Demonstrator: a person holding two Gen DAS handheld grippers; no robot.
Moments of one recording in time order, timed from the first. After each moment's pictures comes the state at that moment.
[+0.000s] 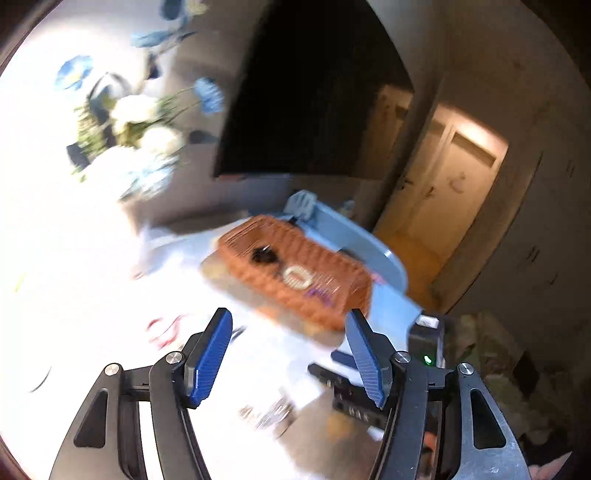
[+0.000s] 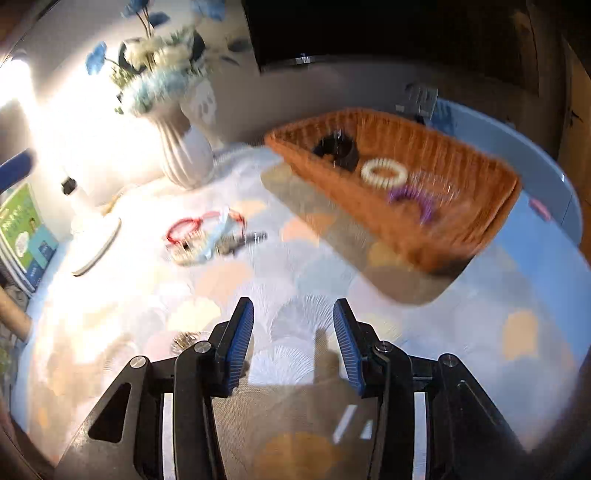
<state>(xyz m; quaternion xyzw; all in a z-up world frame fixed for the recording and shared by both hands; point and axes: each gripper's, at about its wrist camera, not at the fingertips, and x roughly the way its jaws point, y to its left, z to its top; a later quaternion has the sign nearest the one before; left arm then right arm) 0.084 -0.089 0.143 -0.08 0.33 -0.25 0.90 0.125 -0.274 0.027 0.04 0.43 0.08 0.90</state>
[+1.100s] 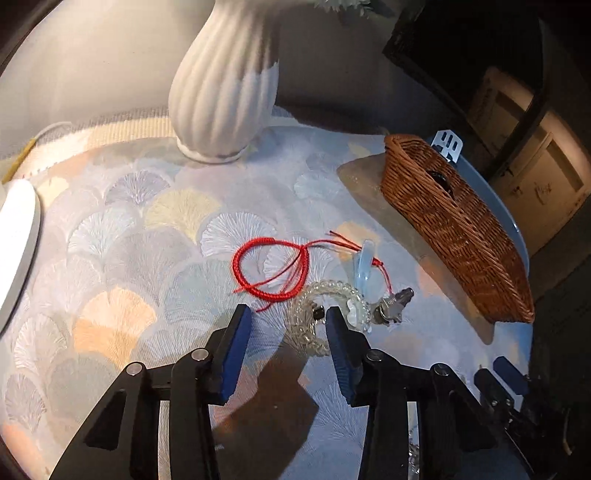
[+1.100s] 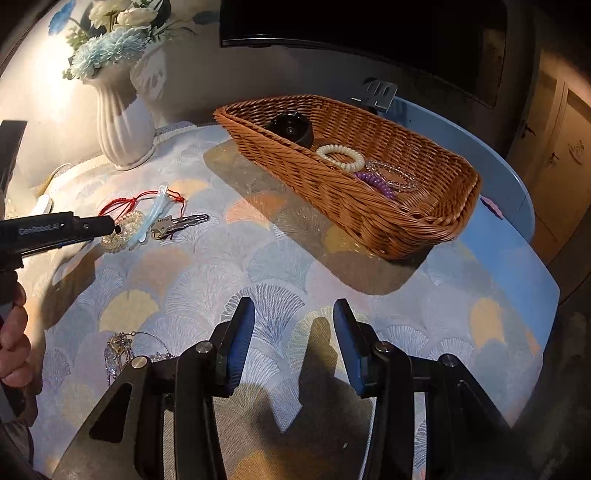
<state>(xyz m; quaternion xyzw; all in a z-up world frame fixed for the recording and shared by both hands) 0.196 -0.052 -0.019 -0.11 0.45 -0.10 0.88 0.130 -0.259 0.009 -0.04 0.44 -0.04 0.90</state>
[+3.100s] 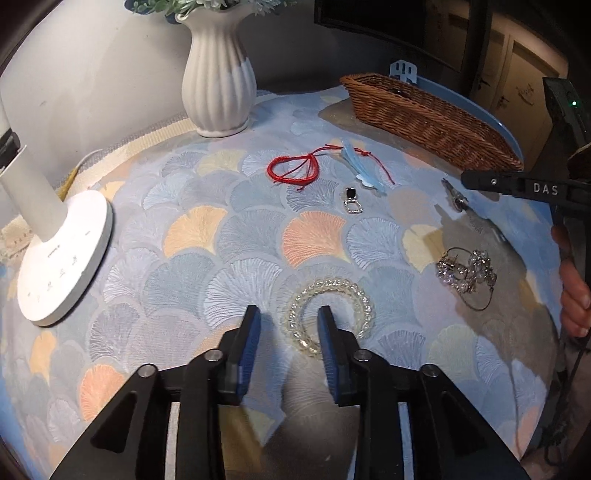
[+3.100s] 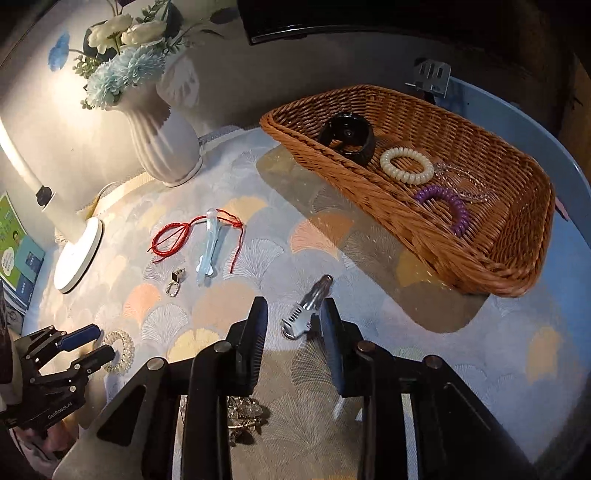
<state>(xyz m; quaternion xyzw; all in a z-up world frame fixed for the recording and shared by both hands) 0.097 -0.024 -0.016 0.06 0.46 -0.13 0.87 0.173 -0.260 0.025 0.05 0.48 0.07 0.87</state>
